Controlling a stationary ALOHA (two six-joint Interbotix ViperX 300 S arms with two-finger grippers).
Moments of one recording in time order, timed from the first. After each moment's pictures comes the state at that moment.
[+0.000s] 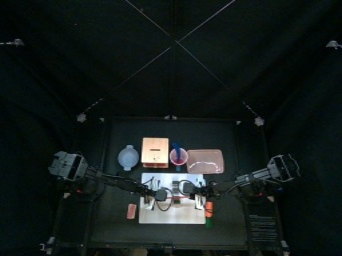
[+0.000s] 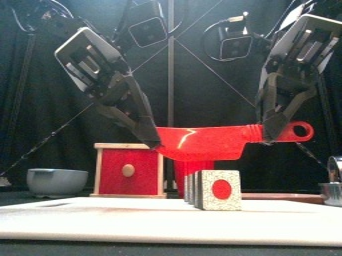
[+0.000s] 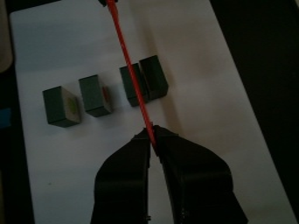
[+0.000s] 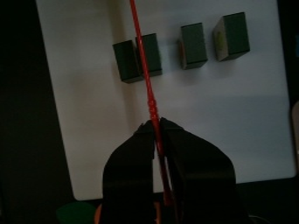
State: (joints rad) left arm -0.23 0.07 0.62 0.04 0.12 0.00; right arm 0.22 -0.15 0.72 -0.20 0.48 0.55
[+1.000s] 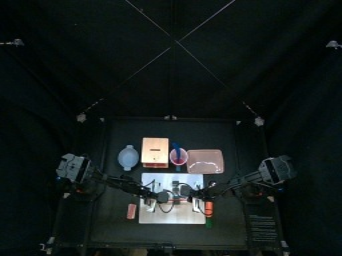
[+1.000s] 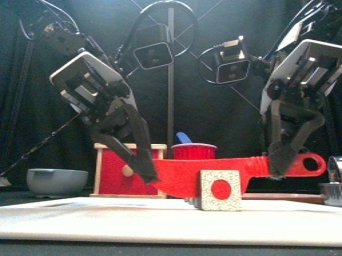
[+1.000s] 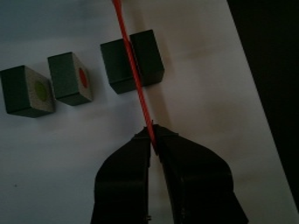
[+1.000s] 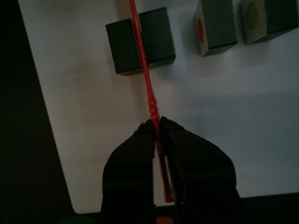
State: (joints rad) left arm -0.24 0.18 0.61 -0.02 0.12 0.00; right arm 0.24 0.01 0.71 -0.14 0.41 0.55
